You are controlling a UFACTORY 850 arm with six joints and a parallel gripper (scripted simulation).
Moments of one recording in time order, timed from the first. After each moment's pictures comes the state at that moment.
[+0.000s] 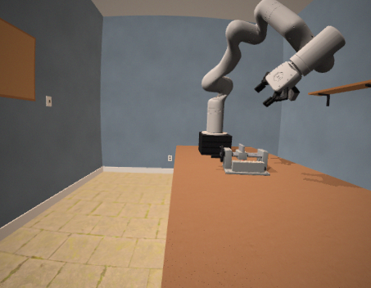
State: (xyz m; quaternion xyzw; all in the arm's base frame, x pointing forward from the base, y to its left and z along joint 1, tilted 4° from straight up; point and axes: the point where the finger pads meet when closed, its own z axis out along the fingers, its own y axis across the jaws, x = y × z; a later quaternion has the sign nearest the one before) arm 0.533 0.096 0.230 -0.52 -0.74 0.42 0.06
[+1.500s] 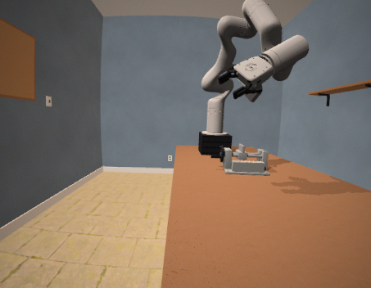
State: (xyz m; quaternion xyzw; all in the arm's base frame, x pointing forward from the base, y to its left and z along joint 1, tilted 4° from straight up) arm 0.628 -0.073 0.243 -0.31 -0.82 0.44 -0.19
